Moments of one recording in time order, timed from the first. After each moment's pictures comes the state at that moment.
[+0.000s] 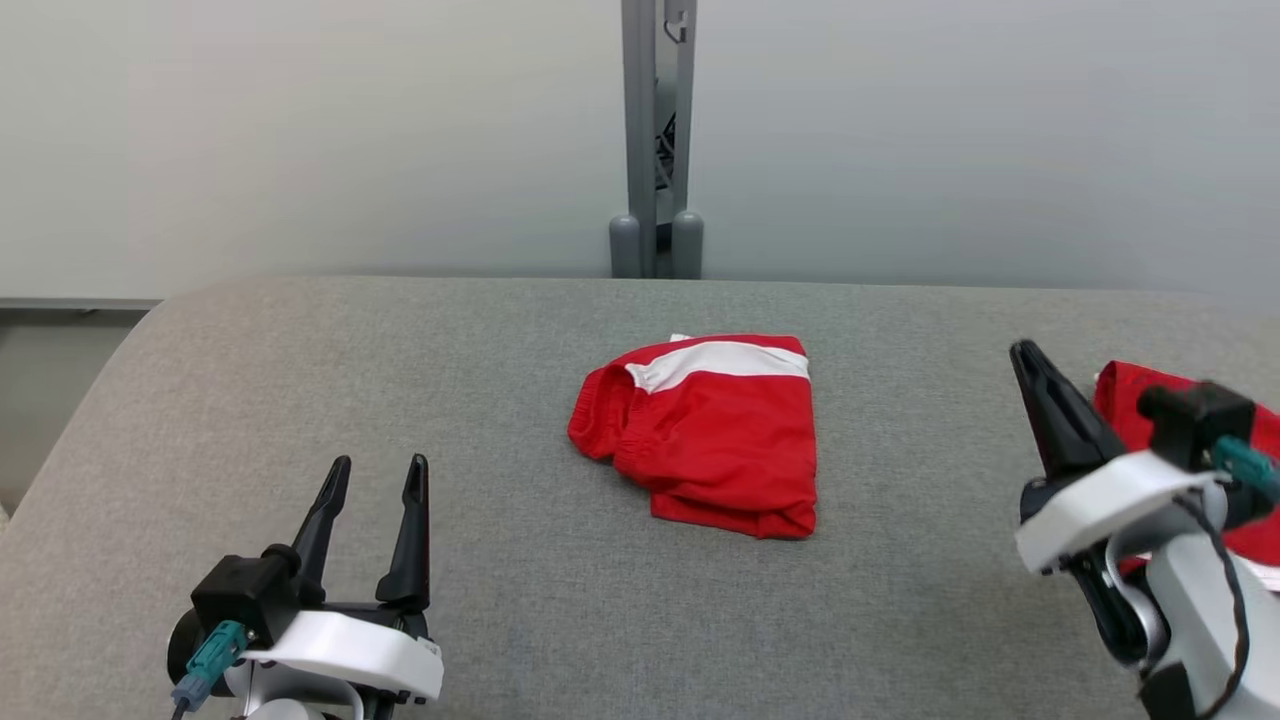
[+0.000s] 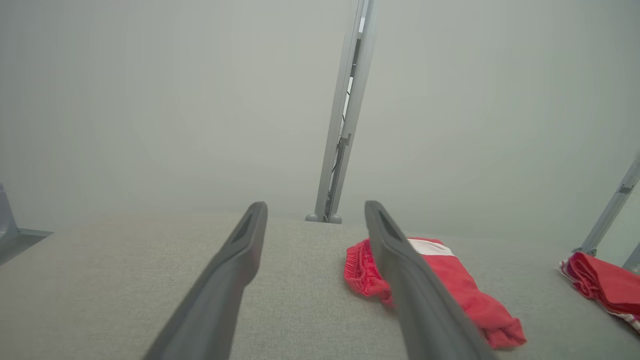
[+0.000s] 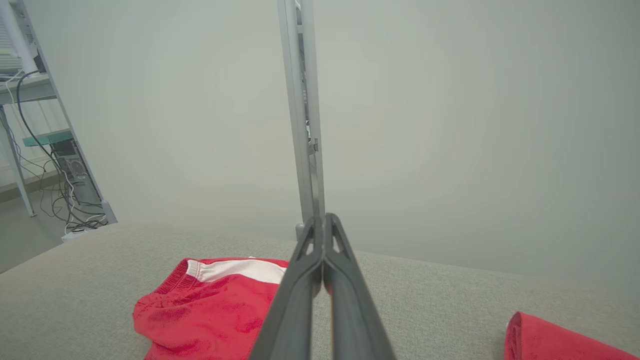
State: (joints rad) left arm -0.09 0.05 -0.09 0.28 -0.29 -0.07 -0.26; right arm -0.47 -0.30 0.39 0.57 0.53 0.13 -0.26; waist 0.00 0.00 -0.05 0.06
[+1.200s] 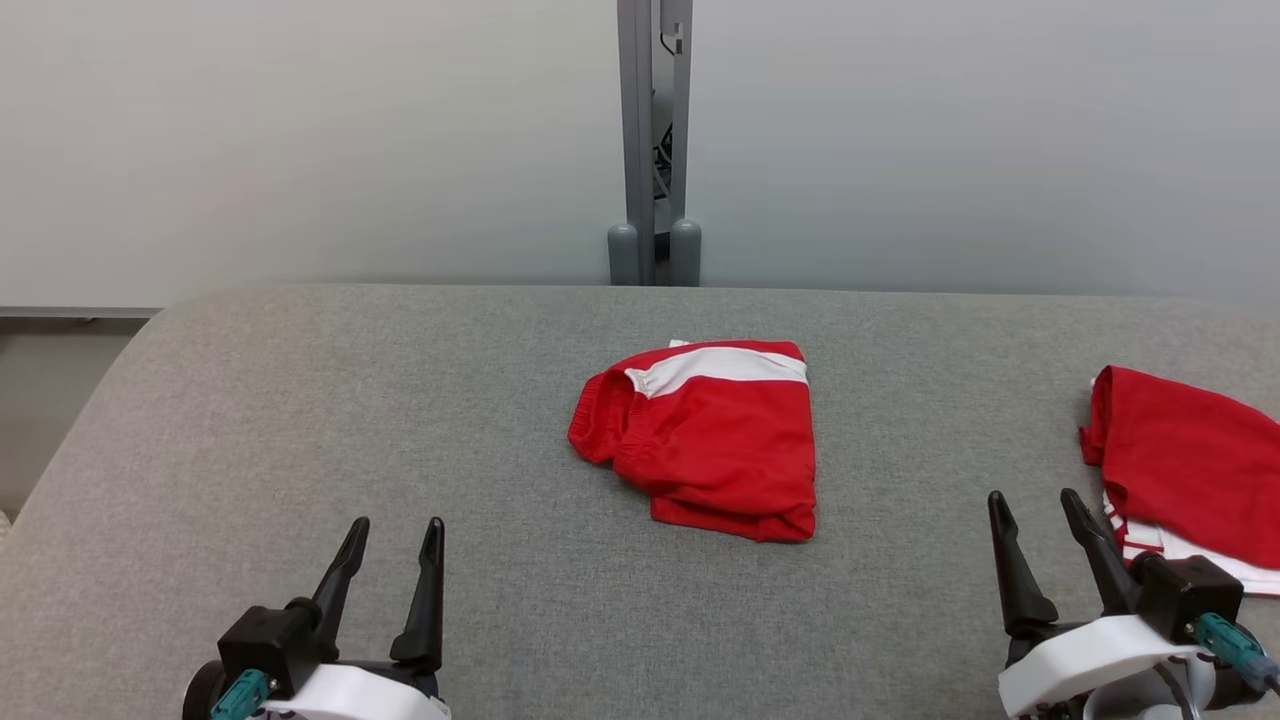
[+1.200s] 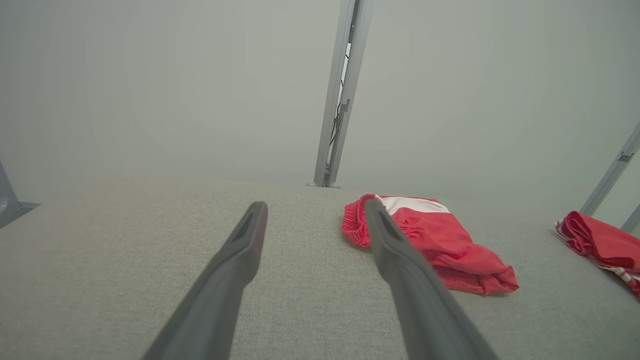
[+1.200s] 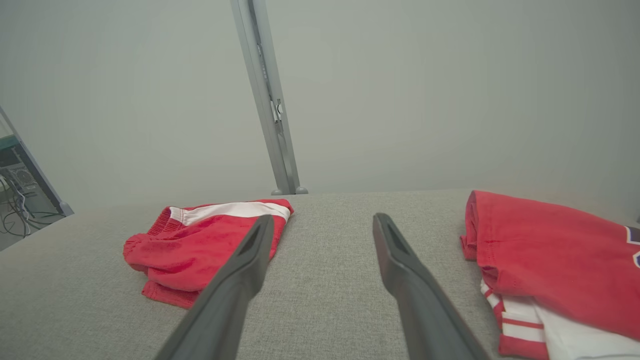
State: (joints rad) left arm -0.02 0.05 -0.10 0.30 -0.27 -0.08 -0.26; right arm -0.11 -0.07 0.04 0.40 0.24 0.13 -0.26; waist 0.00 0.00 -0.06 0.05
